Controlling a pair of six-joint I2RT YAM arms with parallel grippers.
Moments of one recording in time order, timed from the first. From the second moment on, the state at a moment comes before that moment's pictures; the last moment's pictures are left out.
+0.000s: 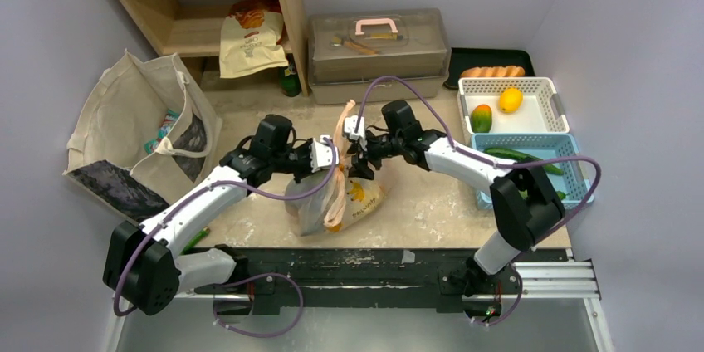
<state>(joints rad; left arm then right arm) -0.51 1.19 0.83 -0.36 0.59 0.77 0.62 1.59 1.03 -0.10 -0.73 -0.53</state>
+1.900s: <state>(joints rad) -0.57 1.24 0.87 -0.34 0.67 0.79 0.61 1.30 0.88 -0.08 -0.53 -0.49</state>
